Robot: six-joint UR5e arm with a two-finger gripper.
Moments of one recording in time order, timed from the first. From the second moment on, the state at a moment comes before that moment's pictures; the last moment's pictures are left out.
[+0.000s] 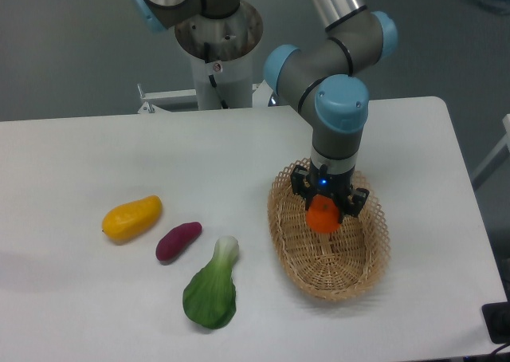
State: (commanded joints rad) arm 2.58 -1.92 -1.81 -0.86 1.52 1.06
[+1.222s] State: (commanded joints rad) arm 2.57 -1.93 -1.80 -0.85 1.52 1.07
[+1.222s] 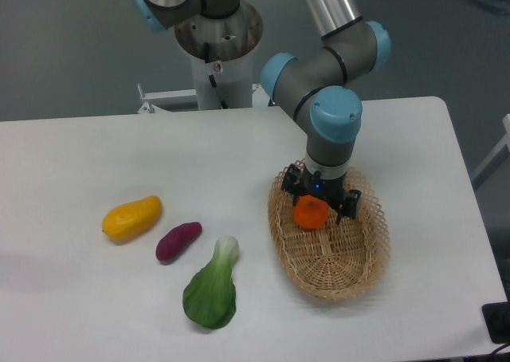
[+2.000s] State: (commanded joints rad) arm 2.58 -1.90 -1.75 -0.85 1.51 1.16
